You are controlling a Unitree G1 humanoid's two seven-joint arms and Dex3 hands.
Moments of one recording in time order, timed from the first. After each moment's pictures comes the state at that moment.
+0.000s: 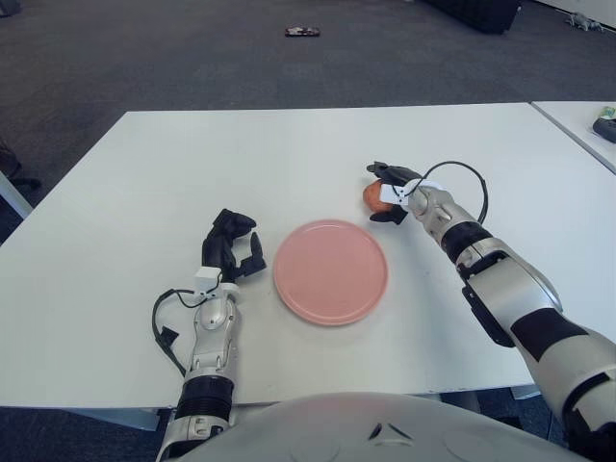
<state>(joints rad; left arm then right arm) 0.07 -0.07 0.12 0.30 -0.03 -0.33 0.09 -0.89 -0.21 0.50 1.20 -0.65 -0.09 0.06</state>
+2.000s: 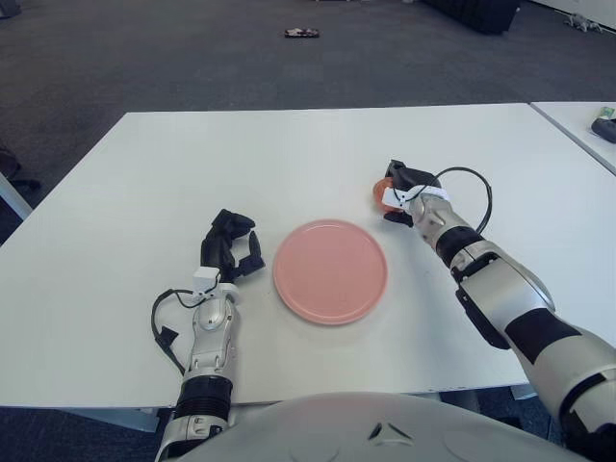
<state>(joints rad) 0.07 -0.06 0.13 0.31 -0.04 -0.33 0.08 -0.84 -0.17 0.49 1.23 -0.63 0.04 -0.25</state>
